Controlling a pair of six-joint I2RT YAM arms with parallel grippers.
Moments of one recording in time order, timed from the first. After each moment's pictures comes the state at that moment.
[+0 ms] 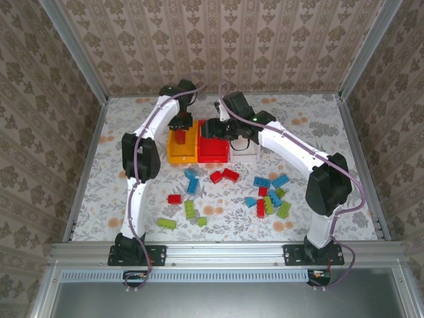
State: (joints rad) left arm -0.40 2.38 2.29 -1.29 -0.21 -0.35; right arm 0.58 1.84 1.65 -0.57 -0.29 0.55
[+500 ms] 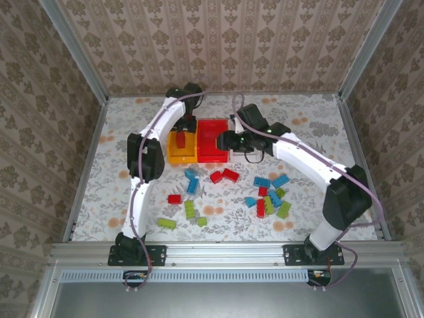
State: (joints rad) left arm -0.44 2.41 2.32 -1.31 -0.25 -0.34; right arm 0.54 1.61 1.36 -0.60 -0.20 0.56
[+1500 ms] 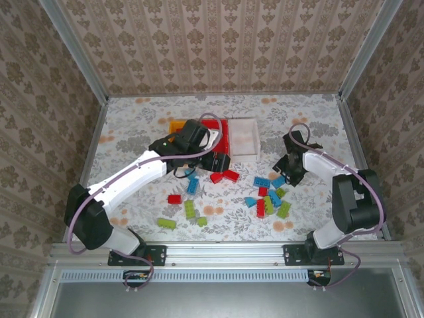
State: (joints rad) left arm -0.78 1.45 1.23 -0.63 0.28 -0.39; right arm 0.14 1.56 0.89 -0.66 -0.02 0.95
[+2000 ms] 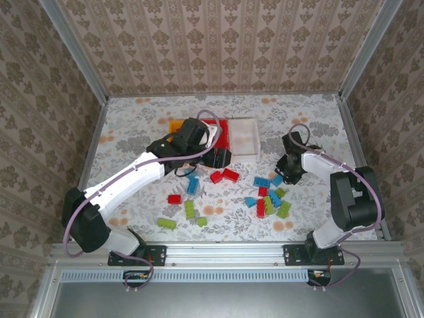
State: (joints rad) left arm -0.80 1.43 1.24 -0.57 0.21 -0.43; right arm 0.16 1.57 0.90 -0.60 -0.02 0.97
